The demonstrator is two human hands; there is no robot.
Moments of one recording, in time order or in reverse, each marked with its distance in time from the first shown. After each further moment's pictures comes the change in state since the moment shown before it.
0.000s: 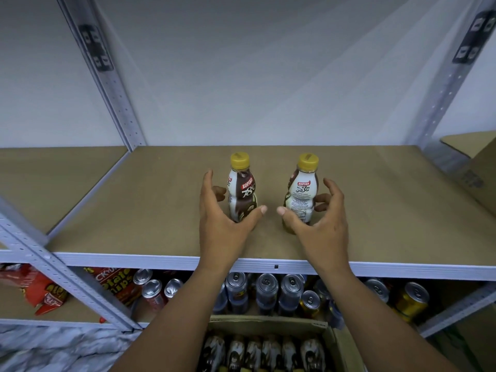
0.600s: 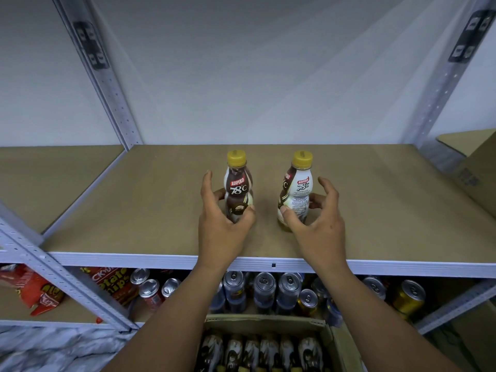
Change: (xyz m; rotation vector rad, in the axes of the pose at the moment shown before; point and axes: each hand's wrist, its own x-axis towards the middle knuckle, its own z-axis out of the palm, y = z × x) left_hand 0.000 -0.005 0.005 -0.016 -0.038 -0.025; right_hand 0.001 0.005 0.002 -0.027 -0.041 -0.007
